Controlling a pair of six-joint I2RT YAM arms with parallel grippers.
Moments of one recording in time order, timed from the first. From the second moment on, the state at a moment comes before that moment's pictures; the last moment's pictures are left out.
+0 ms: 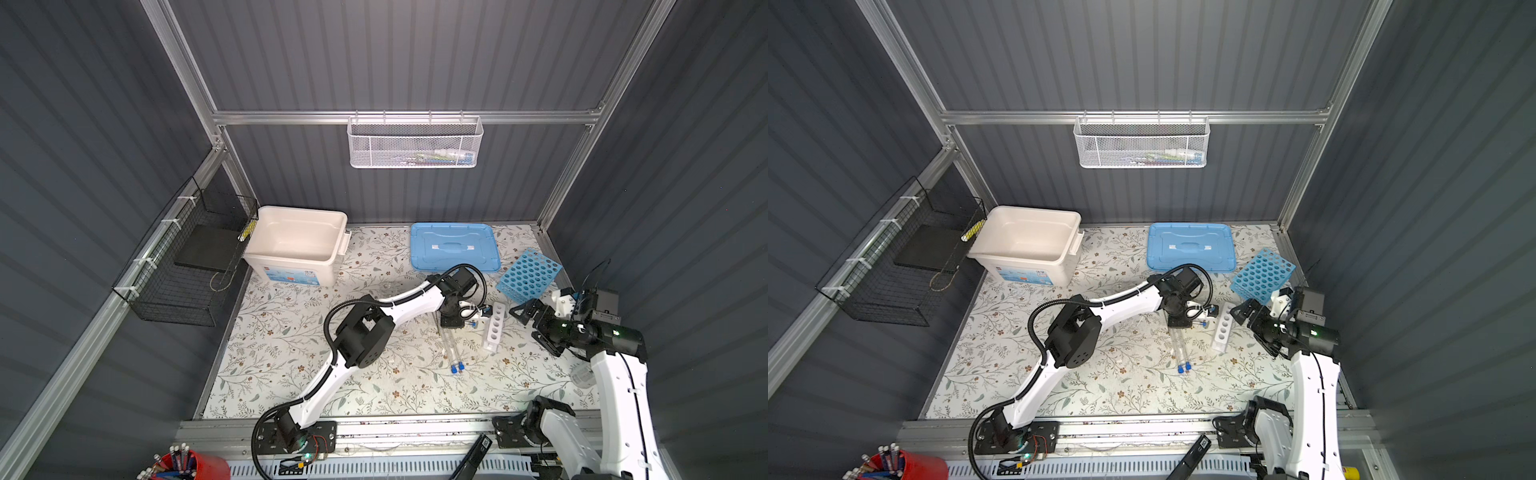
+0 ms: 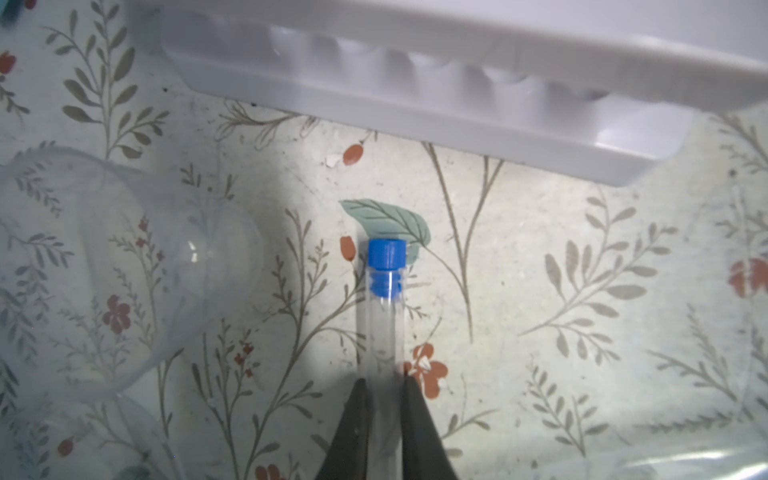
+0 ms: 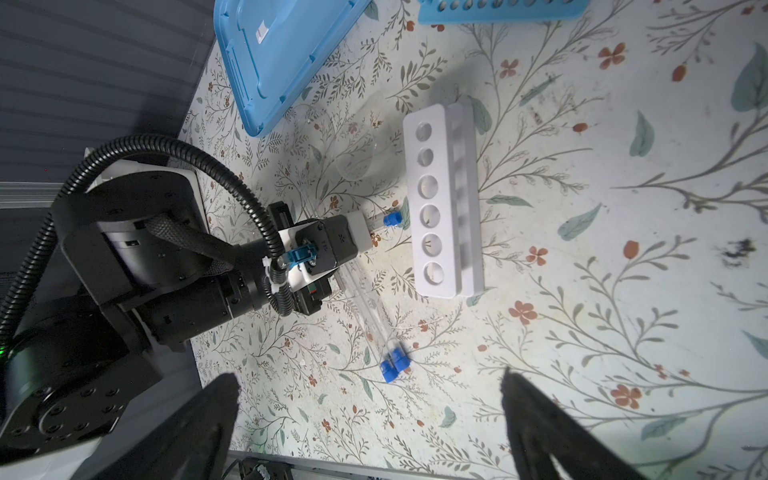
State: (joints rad) left arm -0.97 2.42 2.04 -0.79 0.19 0.79; right arm -0.32 0.84 0.89 -1.08 -0.55 0.43
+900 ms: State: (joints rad) left arm -0.97 2.30 1.91 -0.71 0.23 0.70; right arm -0.33 0.84 0.92 -1.08 -0.58 0.44
